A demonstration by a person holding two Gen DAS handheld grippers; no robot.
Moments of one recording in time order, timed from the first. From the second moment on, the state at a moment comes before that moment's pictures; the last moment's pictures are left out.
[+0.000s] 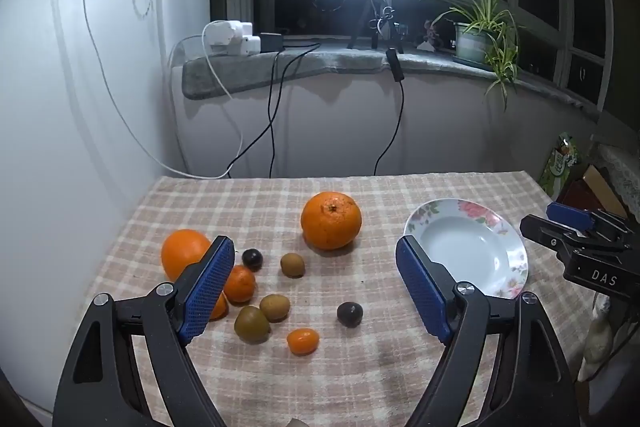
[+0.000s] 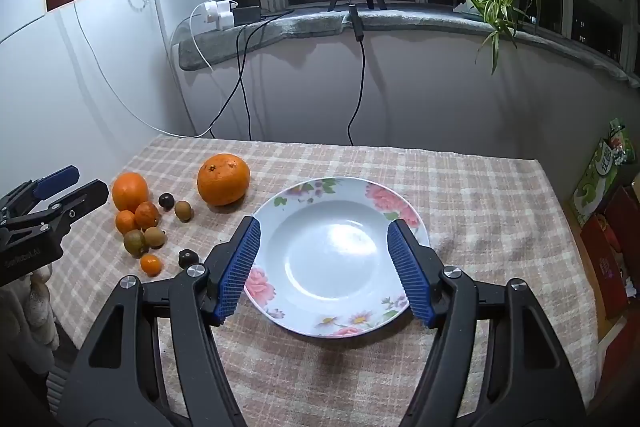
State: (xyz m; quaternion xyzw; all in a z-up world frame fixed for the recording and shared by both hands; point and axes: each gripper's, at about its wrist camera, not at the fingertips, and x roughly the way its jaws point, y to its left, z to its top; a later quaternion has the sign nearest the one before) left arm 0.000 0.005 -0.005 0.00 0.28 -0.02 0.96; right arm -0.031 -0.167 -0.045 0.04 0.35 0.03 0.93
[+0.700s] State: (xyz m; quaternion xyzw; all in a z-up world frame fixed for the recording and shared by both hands) left arm 0.005 0.025 -0.023 -0.03 0.30 -0.02 0.95; right arm -0.019 -0.160 -0.052 0.04 0.36 0.04 0.93
